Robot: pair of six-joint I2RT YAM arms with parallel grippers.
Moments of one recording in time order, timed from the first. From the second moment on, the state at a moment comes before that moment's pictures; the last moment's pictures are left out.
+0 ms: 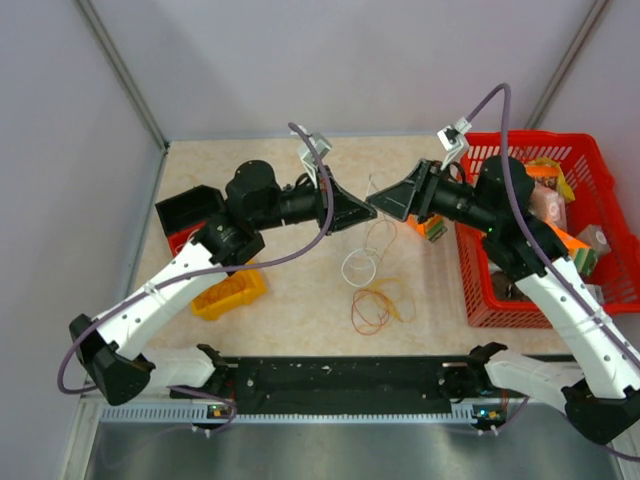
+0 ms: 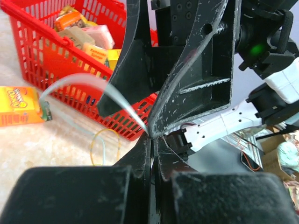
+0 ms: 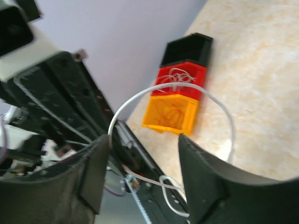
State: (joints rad) left arm -0.76 1.26 1.29 0.02 0.60 -0.54; right arm 0.53 1.04 1.29 -0.33 -0.48 0.72
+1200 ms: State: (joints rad) left arm -0.76 1.17 1.43 -0.23 0.34 -0.44; right arm 0.49 1.07 0.66 -0.22 -0.18 0.59
